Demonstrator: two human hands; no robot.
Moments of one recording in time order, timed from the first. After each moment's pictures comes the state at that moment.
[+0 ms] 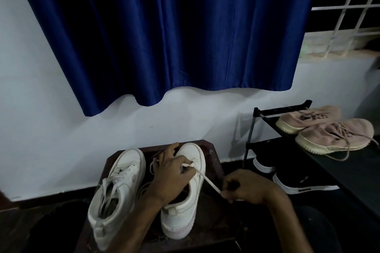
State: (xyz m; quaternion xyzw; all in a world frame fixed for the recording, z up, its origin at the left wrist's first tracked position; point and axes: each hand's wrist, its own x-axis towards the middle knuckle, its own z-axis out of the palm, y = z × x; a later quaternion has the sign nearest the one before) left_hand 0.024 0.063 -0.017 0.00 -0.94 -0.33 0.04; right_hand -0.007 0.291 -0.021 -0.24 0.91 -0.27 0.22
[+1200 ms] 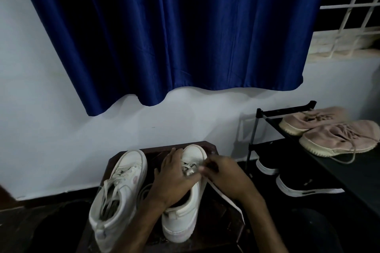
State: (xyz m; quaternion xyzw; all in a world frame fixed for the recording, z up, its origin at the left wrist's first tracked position) left_hand 0.028 0.067 -0.015 0.05 -0.94 -0.35 0.00; right_hand -0.009 0.235 -0.022 -0.20 0.89 -0.40 0.01
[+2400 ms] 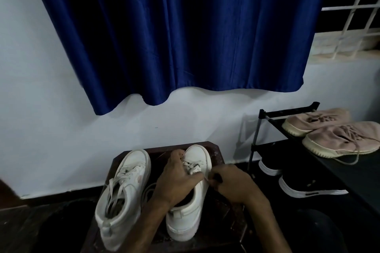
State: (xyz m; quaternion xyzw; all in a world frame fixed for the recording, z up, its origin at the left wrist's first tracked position) left_hand 0.032 0.068 -0.013 0.06 -0.89 -0.44 0.04; right_hand -0.005 0.240 -0.026 -0.21 0.94 -0.25 0.07
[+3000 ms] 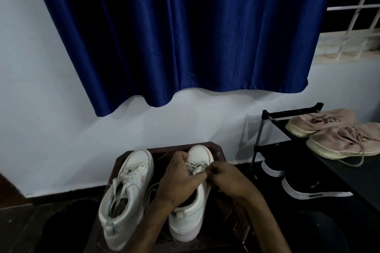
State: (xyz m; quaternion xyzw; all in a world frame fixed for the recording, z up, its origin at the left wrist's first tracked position) left_hand 0.036 0.070 -0.008 0.09 -0.90 -0.42 0.03; right_hand -0.008 0.219 -0.029 -0.11 0.86 -0.47 0.15
